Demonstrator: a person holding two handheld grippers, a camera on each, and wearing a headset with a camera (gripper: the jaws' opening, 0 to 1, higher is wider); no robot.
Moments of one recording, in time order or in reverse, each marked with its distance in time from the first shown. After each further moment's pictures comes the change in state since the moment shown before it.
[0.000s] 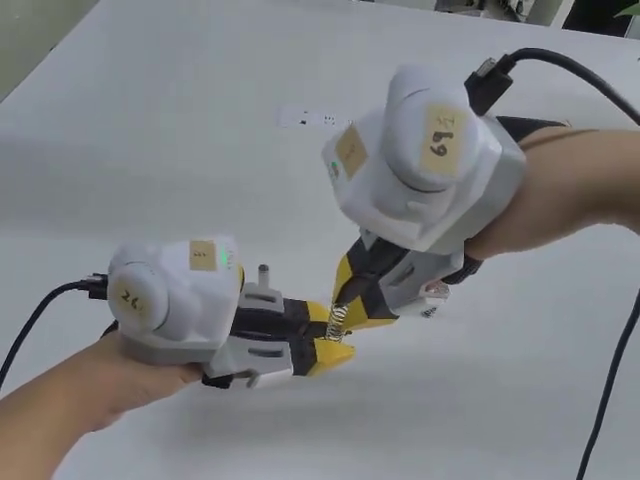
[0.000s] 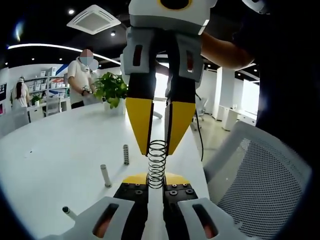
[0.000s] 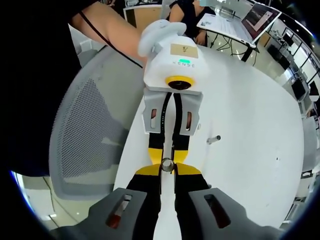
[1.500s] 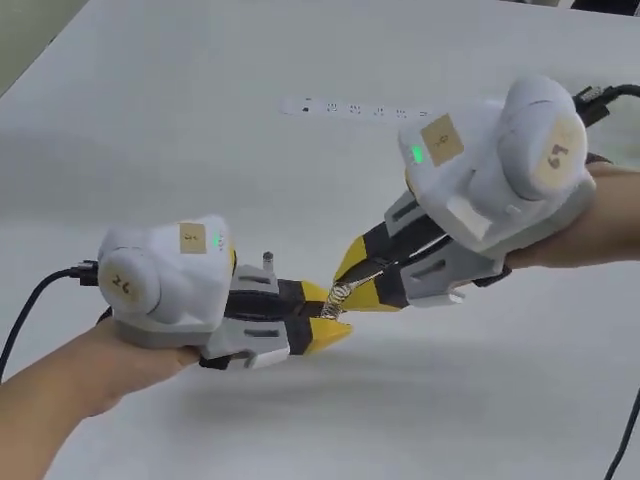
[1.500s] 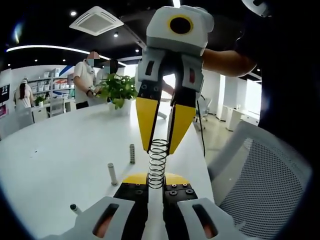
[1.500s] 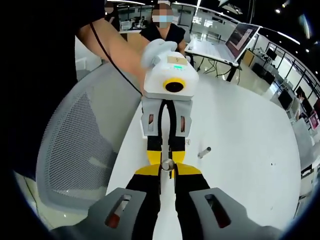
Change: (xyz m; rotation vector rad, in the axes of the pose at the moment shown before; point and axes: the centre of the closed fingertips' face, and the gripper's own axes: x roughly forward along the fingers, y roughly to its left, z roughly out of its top) left arm -0.006 0.007 0.000 0.002 -0.004 0.033; right arm -0.002 -0.008 0.007 0.011 -0.249 -0.110
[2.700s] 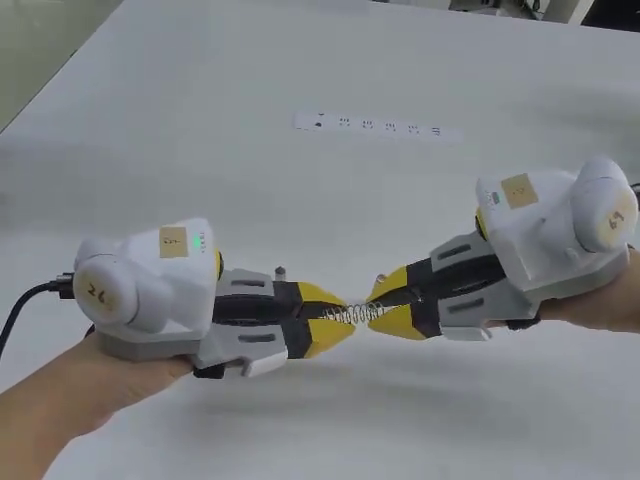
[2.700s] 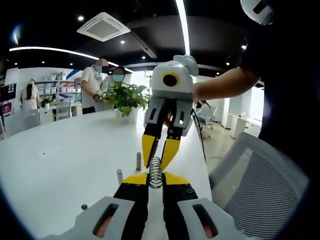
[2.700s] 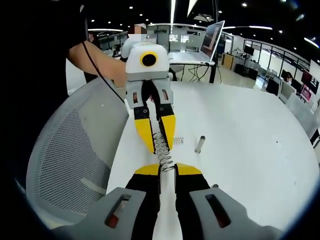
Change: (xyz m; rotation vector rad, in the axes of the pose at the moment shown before) left arm -0.020 0.007 0.017 -0.025 -0.067 0.052; right arm 0.006 -0.011 -0.034 0.204 -0.242 -0.065
